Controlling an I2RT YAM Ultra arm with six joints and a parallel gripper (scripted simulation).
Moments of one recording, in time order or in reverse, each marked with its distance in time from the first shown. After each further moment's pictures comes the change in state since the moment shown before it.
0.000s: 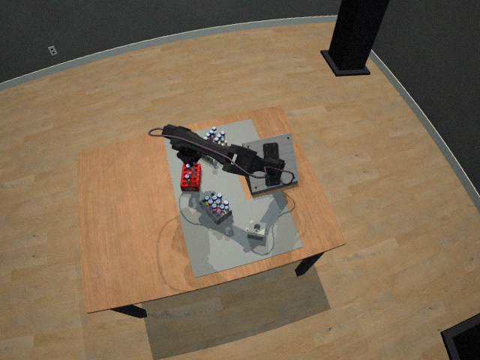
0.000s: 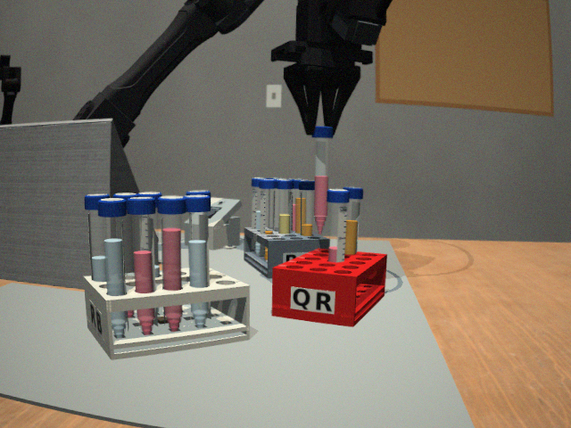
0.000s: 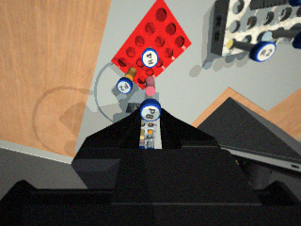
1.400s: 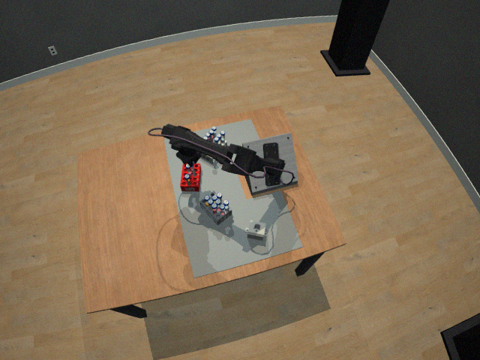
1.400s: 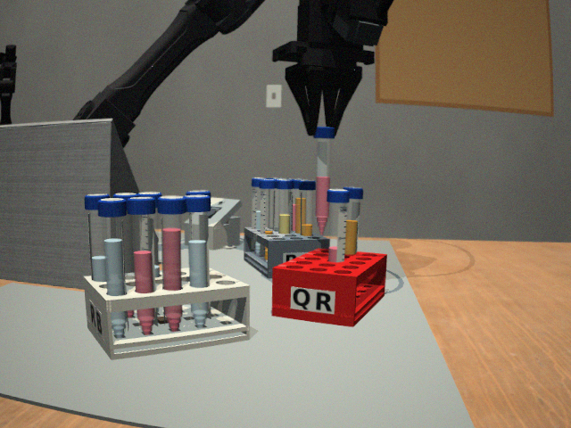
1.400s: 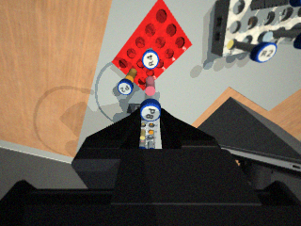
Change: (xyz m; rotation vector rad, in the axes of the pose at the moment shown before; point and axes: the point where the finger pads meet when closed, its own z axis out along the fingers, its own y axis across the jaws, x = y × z) arm -0.002 0.001 0.001 -0.002 0.004 0.008
